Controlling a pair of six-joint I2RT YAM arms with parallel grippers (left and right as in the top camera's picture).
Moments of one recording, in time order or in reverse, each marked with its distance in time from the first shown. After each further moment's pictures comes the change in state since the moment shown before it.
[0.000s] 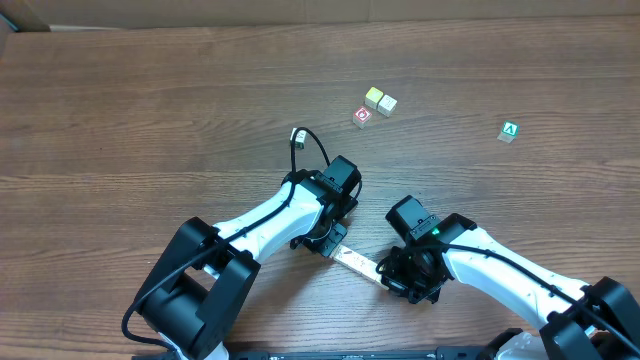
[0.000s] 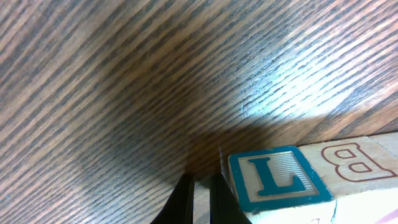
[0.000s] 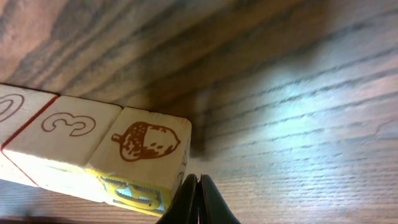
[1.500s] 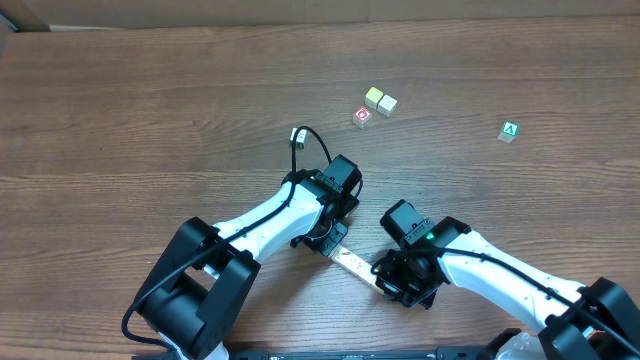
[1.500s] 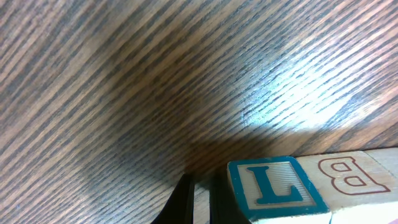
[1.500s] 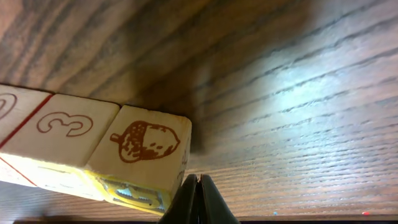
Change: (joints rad) left arm 0.000 0.000 0.000 0.019 -0.007 0.027; right arm 0.050 0.000 0.000 0.005 -0.027 0.130
